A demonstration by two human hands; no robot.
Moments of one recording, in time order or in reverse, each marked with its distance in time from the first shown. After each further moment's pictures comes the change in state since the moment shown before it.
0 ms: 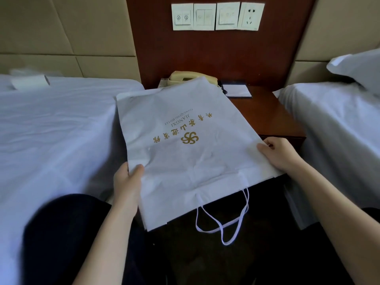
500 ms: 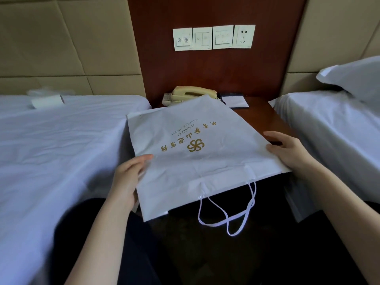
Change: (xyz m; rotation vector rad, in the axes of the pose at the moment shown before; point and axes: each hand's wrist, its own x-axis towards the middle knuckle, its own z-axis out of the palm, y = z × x) left_hand -0.011 0.058 -0.018 -0.032 -0.161 -0.047; right_hand -0.027 -0.019 -0.035 0.452 0.034 0.054
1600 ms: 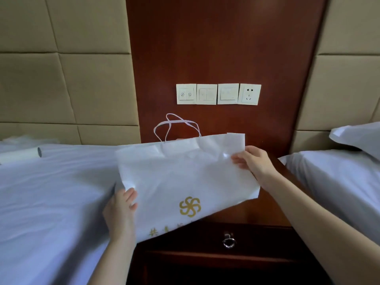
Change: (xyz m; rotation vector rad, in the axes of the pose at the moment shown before) left_hand 0.168 0.023 0.050 -0.402 0.278 0.064; right_hand 0.179 -0.087 0.095 0.159 0.068 -0.055
